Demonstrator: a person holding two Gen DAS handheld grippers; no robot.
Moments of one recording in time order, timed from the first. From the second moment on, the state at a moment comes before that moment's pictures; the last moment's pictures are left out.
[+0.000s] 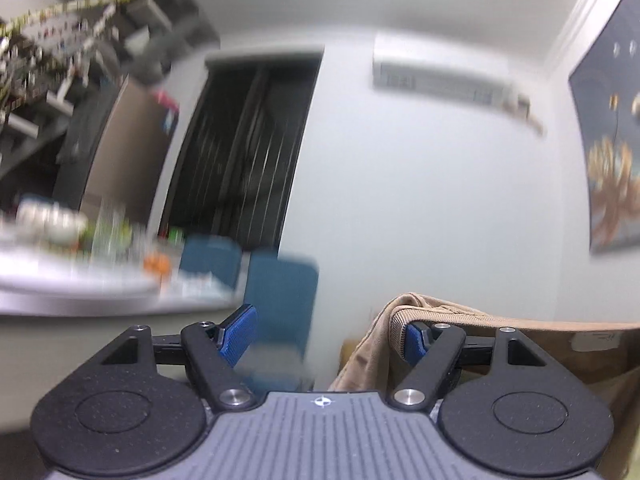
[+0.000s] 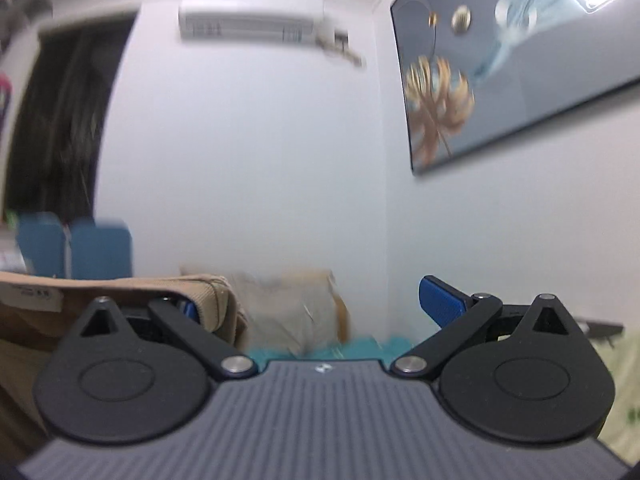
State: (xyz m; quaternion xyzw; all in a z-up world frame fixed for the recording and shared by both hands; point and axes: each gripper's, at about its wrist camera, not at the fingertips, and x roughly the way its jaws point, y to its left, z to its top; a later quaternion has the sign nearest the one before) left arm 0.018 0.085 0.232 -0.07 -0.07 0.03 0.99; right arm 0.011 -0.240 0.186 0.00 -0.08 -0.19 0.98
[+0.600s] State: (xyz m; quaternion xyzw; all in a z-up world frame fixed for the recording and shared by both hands) left arm 0.037 0.026 0.427 0.00 -0.11 0.03 0.99; right arm -0.004 -0.272 0.395 -0.05 -0.12 -0.15 0.98
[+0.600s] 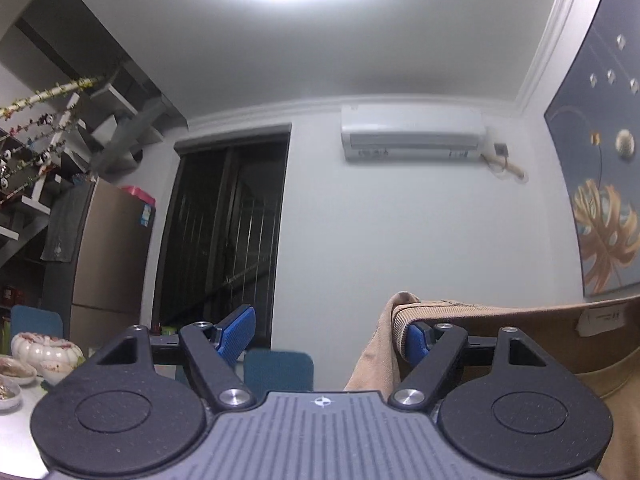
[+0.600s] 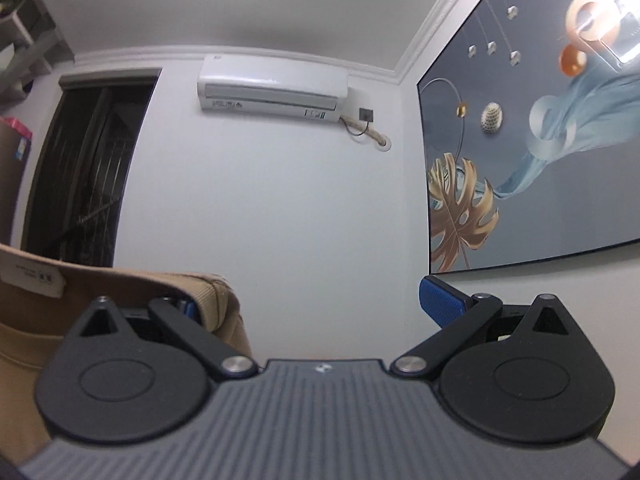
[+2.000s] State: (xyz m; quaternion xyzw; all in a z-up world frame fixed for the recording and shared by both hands) left arm 0.499 -0.033 -0.074 0.06 0.35 -0.11 0.93; right arm 0.414 -0.312 -0.070 0.07 0.31 0.04 0.95
